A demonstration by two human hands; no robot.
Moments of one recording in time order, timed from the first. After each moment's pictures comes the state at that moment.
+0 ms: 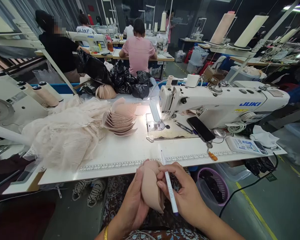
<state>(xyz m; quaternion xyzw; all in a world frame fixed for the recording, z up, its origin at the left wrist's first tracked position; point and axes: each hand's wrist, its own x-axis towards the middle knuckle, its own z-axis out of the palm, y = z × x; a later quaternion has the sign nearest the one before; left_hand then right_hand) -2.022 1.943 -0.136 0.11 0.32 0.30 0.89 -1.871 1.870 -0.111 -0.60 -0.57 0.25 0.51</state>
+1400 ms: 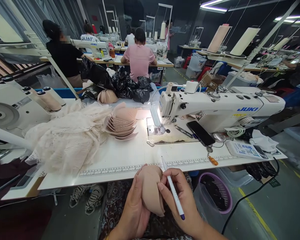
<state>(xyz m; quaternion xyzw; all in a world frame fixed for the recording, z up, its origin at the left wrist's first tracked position) -2.025 1.940 -0.142 0.08 0.33 0.35 0.87 -1.896 1.869 -0.119 -0.55 -0.41 0.37 0.62</state>
